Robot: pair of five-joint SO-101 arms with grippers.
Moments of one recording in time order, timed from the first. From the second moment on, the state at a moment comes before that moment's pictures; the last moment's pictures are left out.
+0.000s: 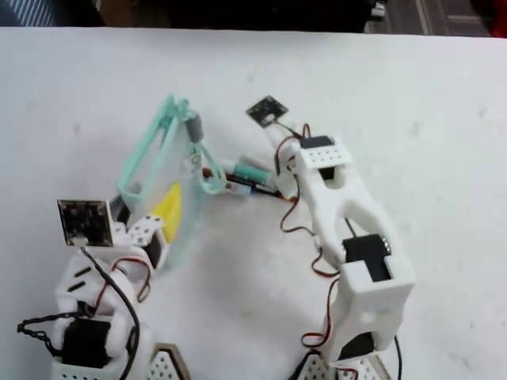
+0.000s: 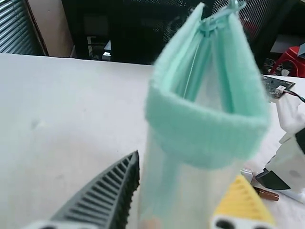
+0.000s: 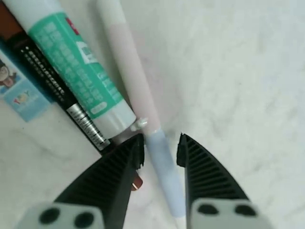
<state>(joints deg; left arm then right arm) 0.4 -104.0 79.4 53.8 9.8 -13.1 18.6 13.0 50.8 31.1</state>
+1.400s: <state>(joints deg) 0.3 -104.0 79.4 53.8 11.6 -10.5 27.3 2.2 56.7 24.9</state>
